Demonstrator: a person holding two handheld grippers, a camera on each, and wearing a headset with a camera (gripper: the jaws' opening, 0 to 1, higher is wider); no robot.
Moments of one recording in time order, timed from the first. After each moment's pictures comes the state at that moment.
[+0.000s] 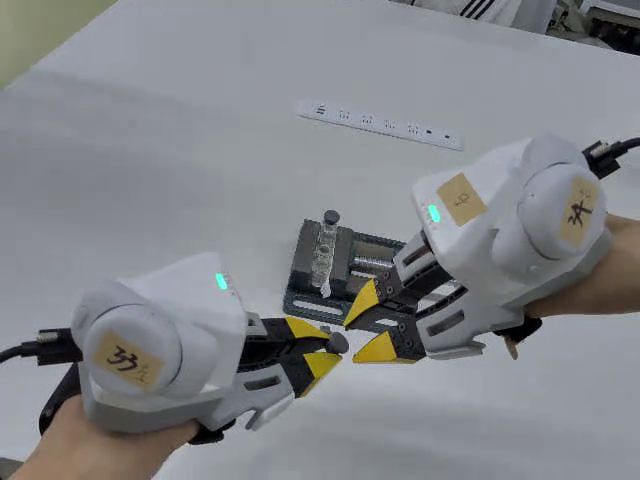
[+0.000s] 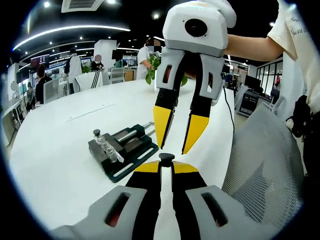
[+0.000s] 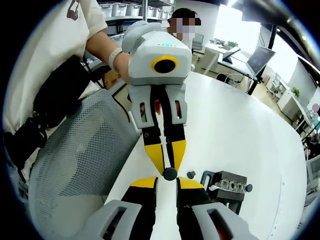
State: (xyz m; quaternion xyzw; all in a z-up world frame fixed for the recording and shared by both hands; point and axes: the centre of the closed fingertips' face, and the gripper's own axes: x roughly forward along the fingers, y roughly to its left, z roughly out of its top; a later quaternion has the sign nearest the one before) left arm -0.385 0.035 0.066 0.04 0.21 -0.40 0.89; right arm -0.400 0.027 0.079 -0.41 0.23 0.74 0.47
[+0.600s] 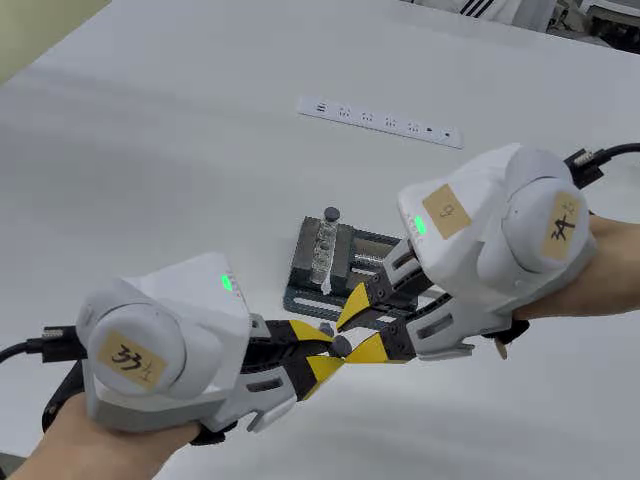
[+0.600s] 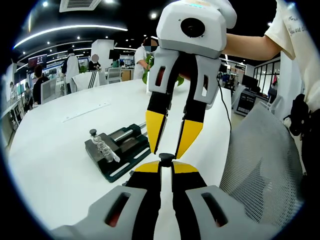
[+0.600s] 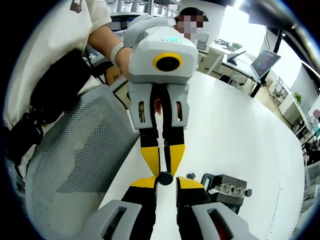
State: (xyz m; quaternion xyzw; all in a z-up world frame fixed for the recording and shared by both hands) left arm -0.390 0.028 0.067 0.04 0.21 -0.41 0.89; right arm -0.402 0.032 0.074 -0.43 0.22 0.74 0.47
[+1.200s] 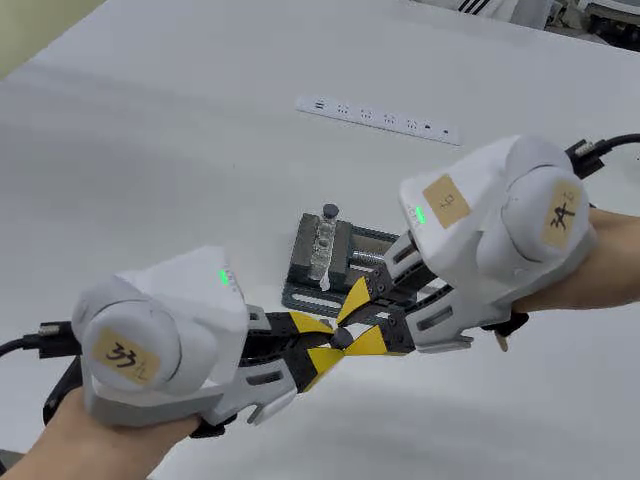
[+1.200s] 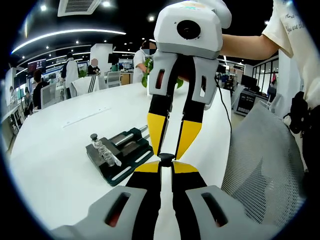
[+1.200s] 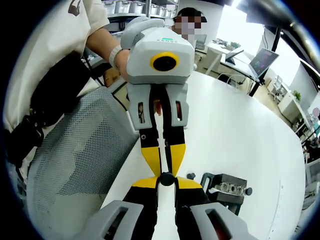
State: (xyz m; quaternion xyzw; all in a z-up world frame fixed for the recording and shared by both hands) left arm -0.388 0.026 0.072 0.05 0.19 -0.42 0.89; right arm -0.402 0.030 0.076 -0.42 0.23 0.74 0.47
